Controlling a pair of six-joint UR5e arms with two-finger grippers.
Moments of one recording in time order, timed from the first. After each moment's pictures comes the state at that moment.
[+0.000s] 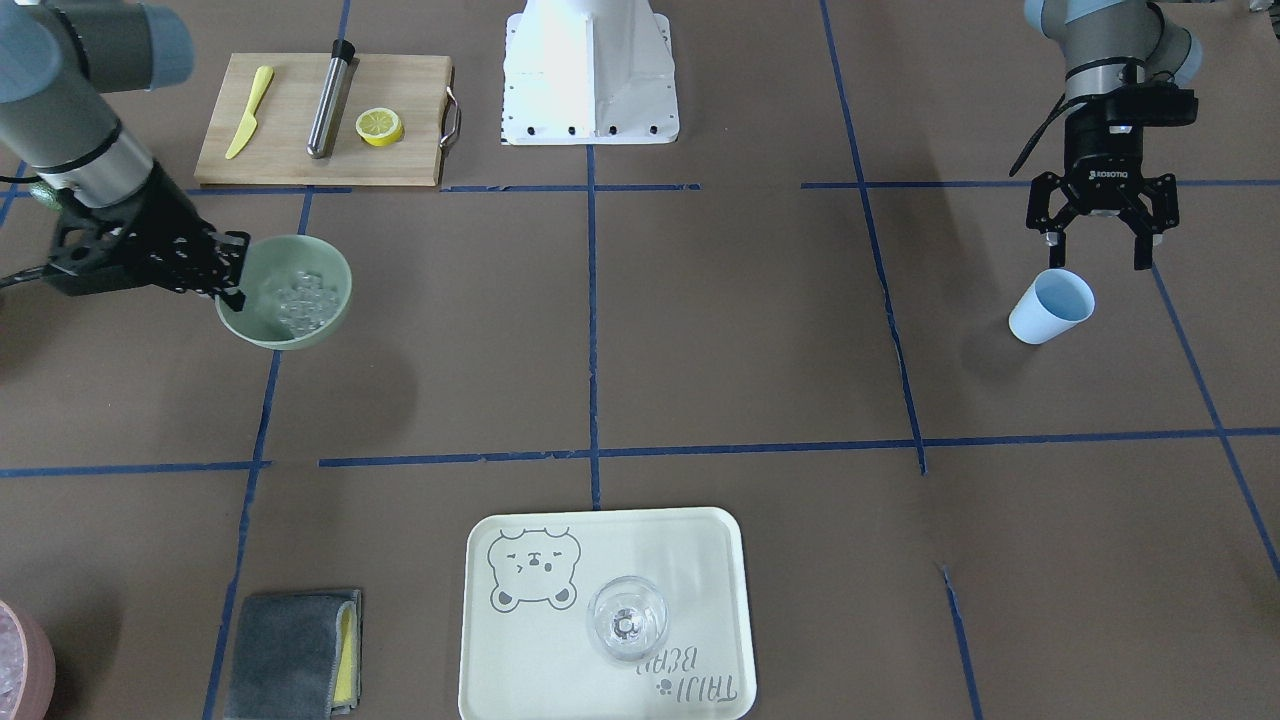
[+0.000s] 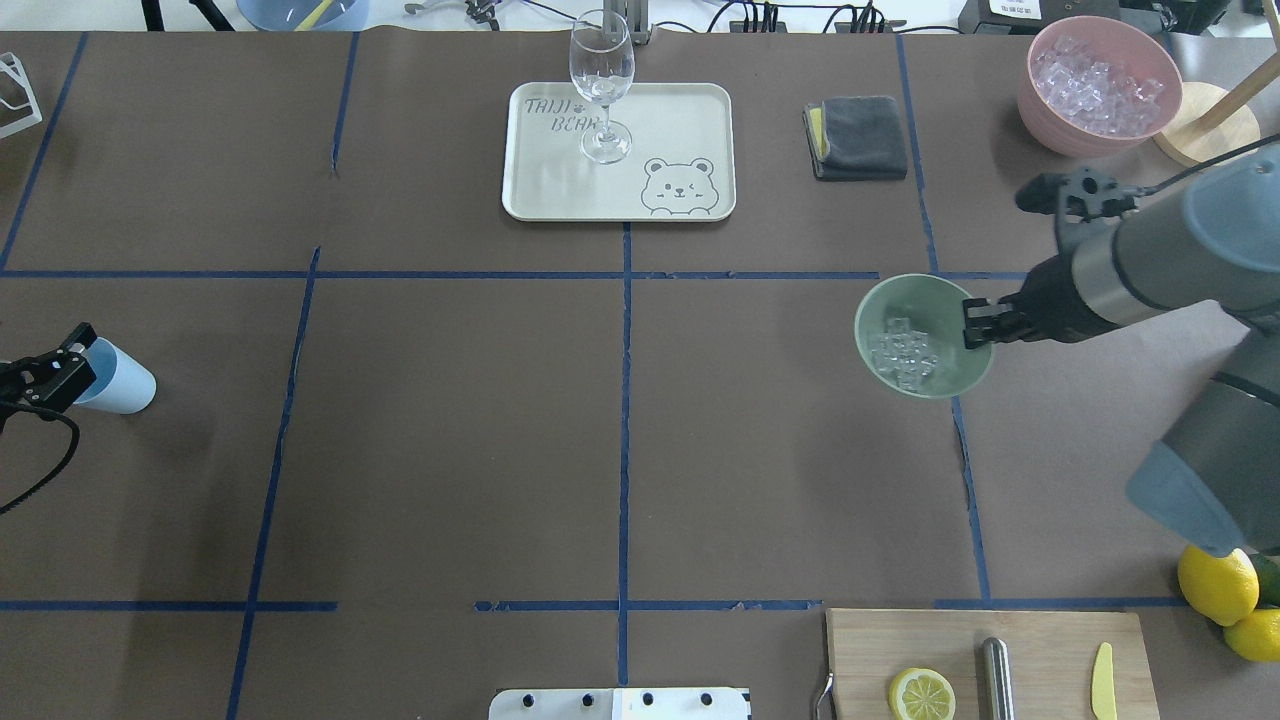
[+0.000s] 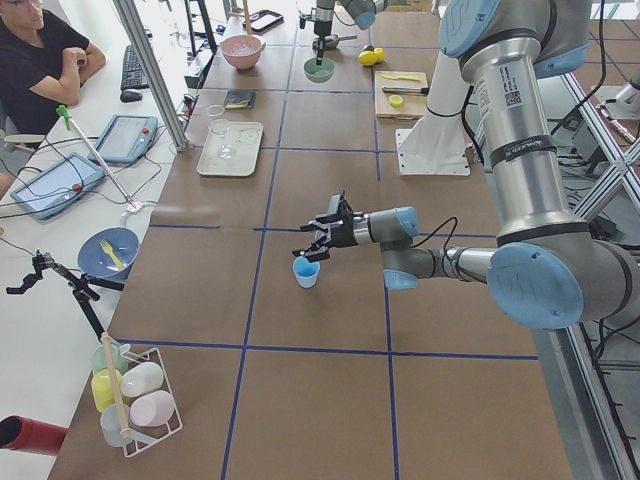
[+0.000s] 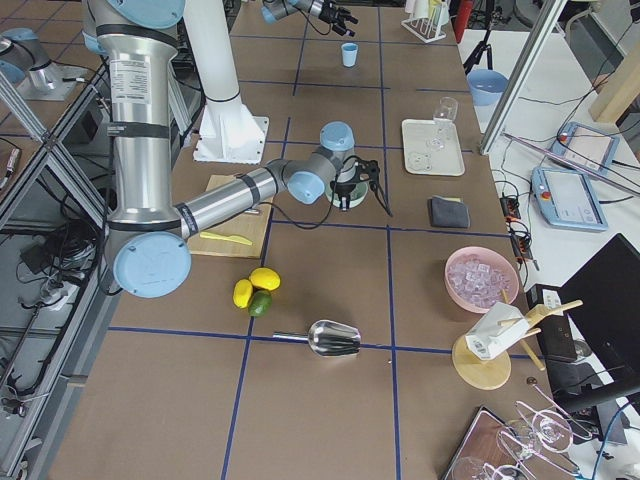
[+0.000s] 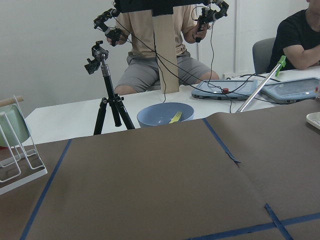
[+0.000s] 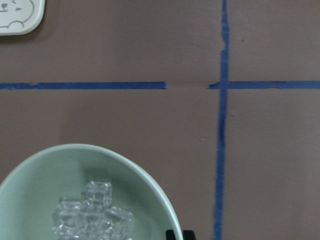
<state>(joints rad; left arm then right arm) -0.46 -1.20 -1.80 -2.97 -0.83 -0.86 0.92 -1.65 1.93 -1.10 2.15 0.89</state>
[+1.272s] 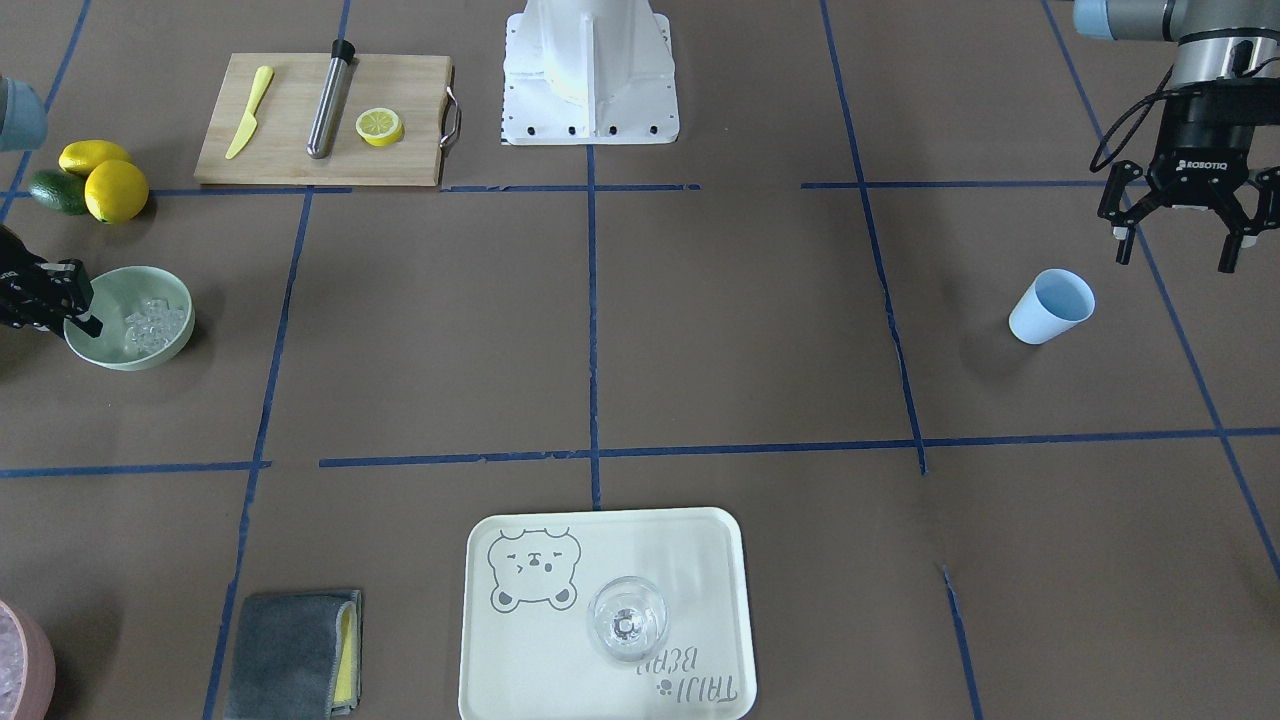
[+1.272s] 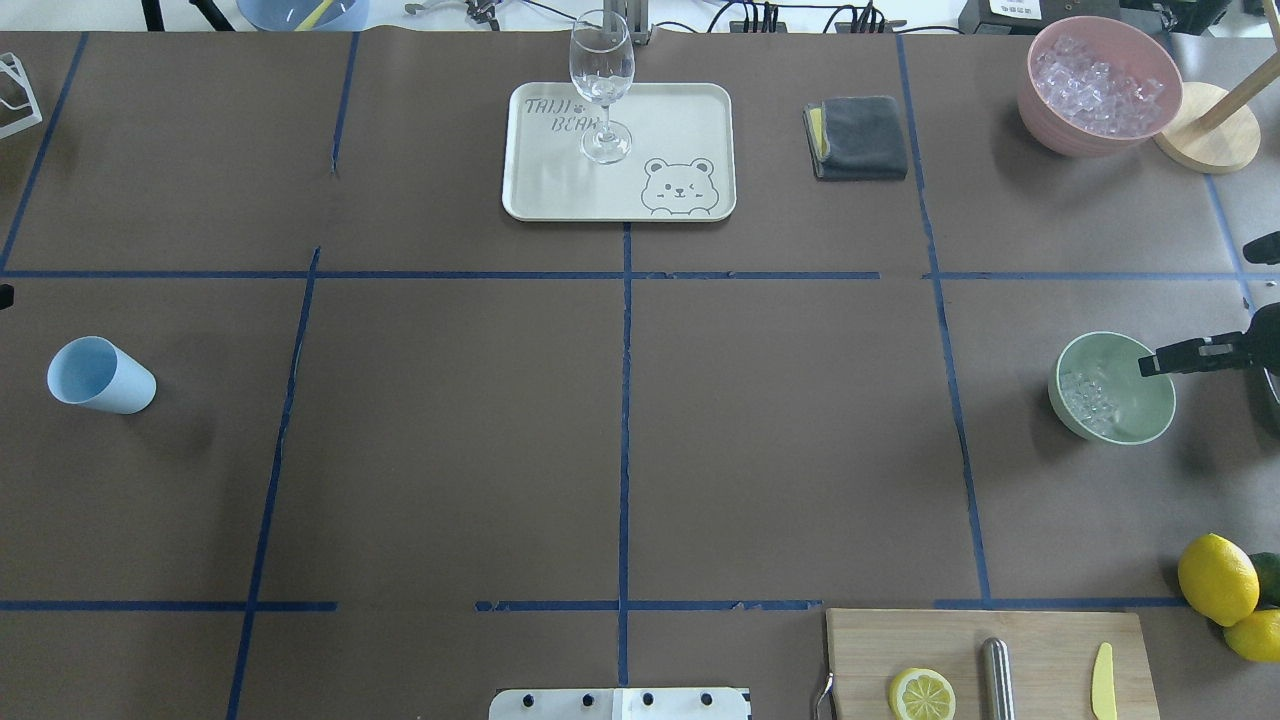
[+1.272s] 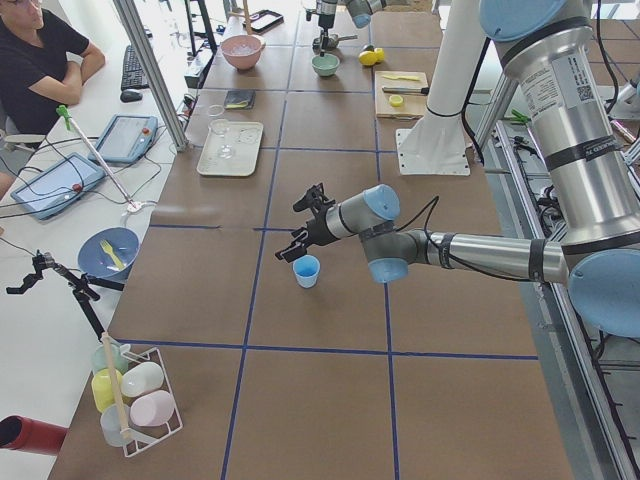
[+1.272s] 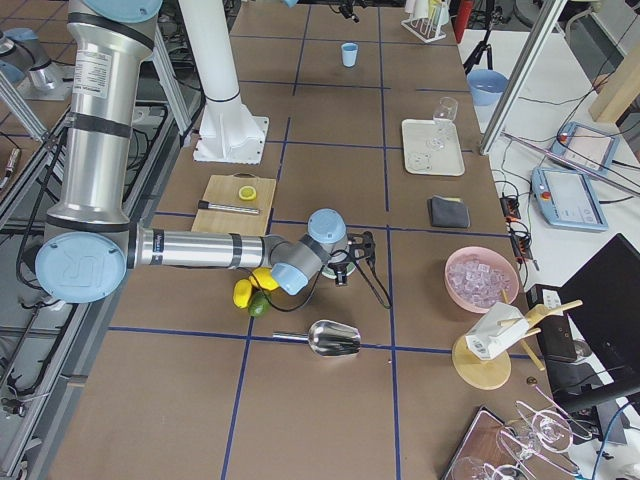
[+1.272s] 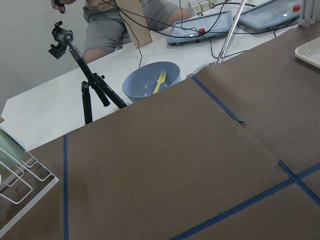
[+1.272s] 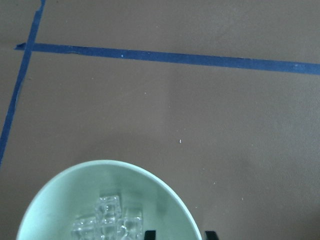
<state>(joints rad) -0.94 -1.20 -1.91 -2.71 -1.57 -0.51 1.09 -1.73 1.62 -0.70 2.27 0.74</state>
